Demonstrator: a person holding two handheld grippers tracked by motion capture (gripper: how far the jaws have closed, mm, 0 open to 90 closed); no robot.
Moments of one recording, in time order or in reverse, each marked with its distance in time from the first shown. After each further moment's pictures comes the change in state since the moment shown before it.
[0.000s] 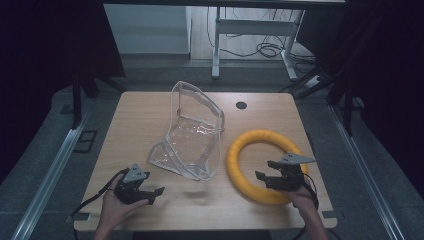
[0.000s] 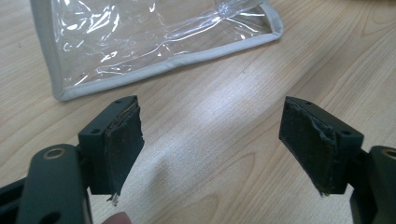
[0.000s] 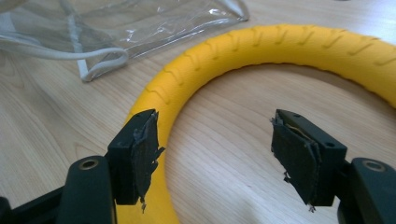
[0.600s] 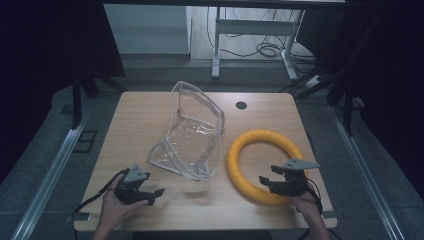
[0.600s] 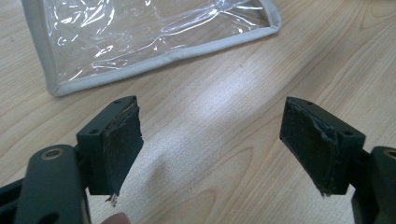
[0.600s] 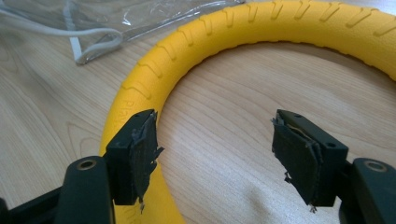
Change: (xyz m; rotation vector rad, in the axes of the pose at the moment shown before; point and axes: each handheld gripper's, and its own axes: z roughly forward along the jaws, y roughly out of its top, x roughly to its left) left arm 0.000 0.000 0.000 0.015 -0.008 0.005; right arm -0.006 -0.020 0.000 0.024 0.001 0.005
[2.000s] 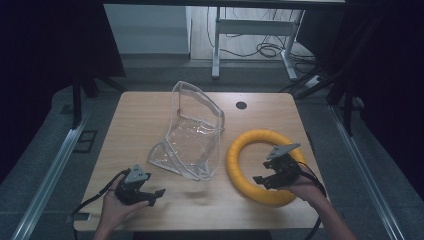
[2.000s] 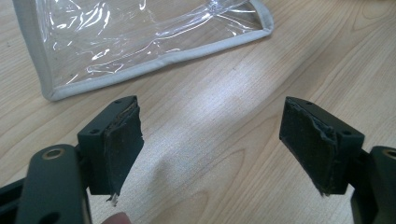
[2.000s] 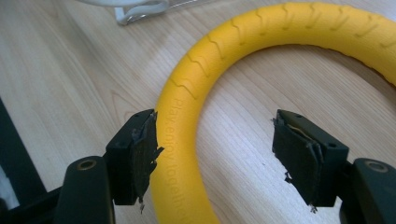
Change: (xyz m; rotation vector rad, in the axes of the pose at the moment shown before) left arm -0.004 0.003 -0.003 -0.001 -0.006 0.012; right arm 0.027 0.070 -0.003 0.298 0.086 -0.194
